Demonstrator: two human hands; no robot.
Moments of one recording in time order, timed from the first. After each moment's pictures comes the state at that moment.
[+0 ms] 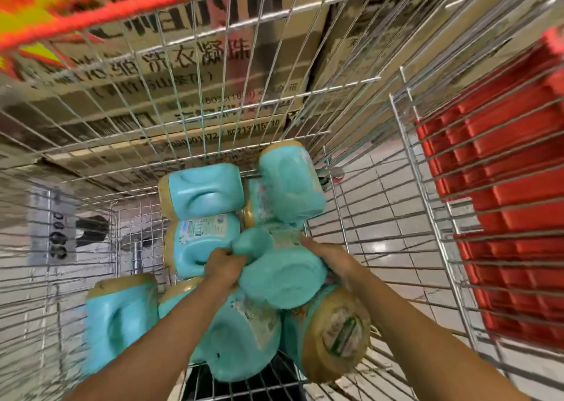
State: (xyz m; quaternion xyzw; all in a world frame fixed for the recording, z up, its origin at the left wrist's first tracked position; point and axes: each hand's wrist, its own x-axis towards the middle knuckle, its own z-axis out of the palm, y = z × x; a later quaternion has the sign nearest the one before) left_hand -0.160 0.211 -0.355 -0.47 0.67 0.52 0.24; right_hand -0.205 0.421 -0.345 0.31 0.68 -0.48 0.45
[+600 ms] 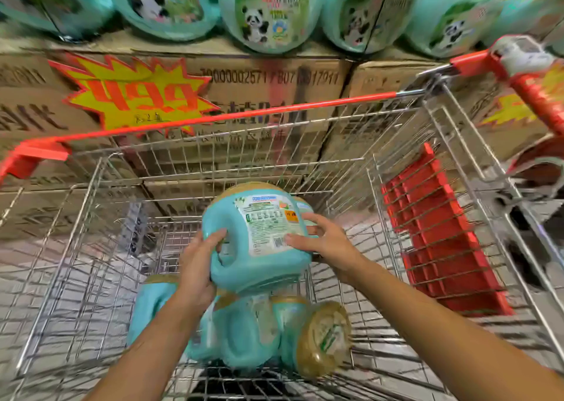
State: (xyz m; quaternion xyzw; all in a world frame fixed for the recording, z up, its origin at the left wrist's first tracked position) left_hand -0.102 0.174 -0.162 -0.39 0.41 0.82 -0.06; right_hand -0.184 0.377 -0.129 0.05 0.70 -0.63 0.34
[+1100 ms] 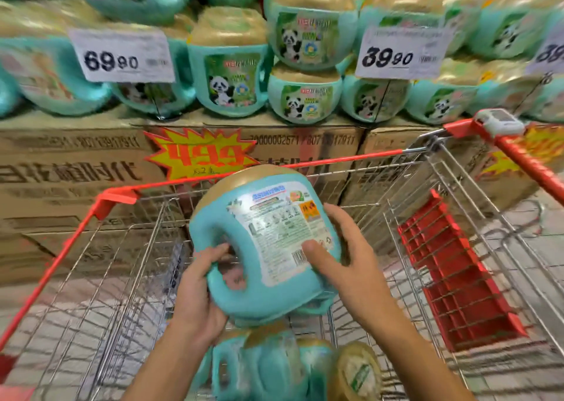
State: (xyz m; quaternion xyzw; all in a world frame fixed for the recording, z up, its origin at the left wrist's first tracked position) left_hand -0.038 0.149 -0.030 -0.19 0.33 0.92 -0.10; right_hand -0.088 0.332 0.018 -0.17 0.77 -0.61 0.08
